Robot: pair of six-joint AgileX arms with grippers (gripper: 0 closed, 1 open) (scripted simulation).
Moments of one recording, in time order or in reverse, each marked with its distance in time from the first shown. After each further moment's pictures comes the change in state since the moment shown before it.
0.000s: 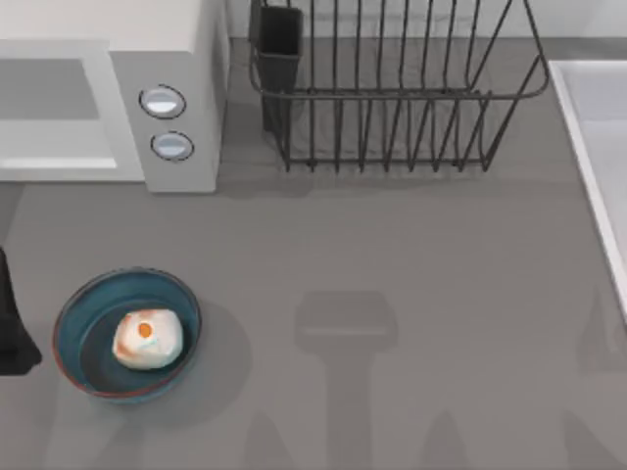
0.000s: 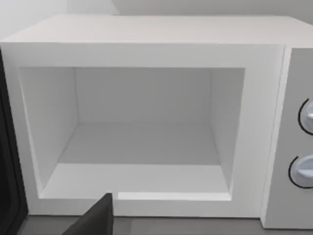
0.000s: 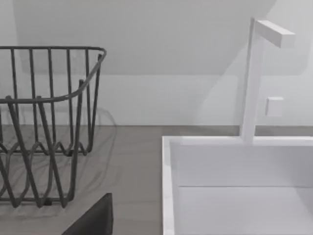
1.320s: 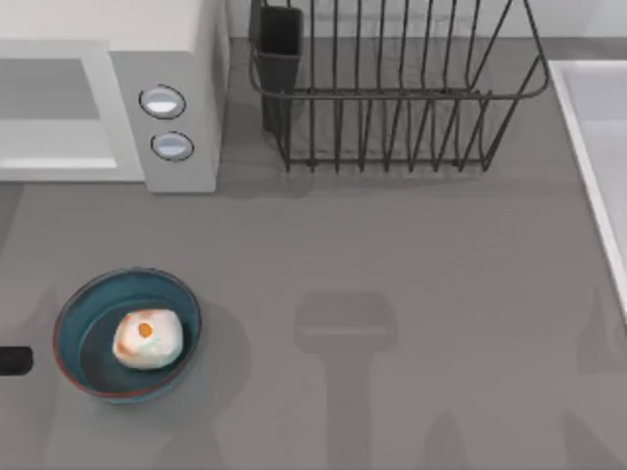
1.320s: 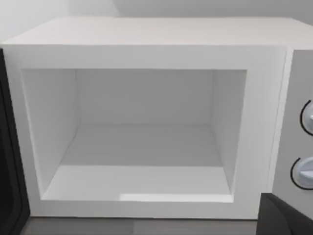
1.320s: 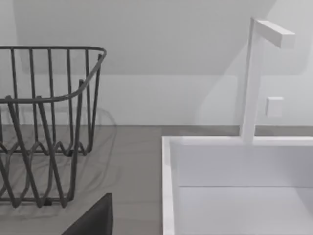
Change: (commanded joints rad) left arm 0.000 0.000 0.000 0.000 0.000 0.000; right arm 0.000 0.000 0.000 0.000 0.000 0.000
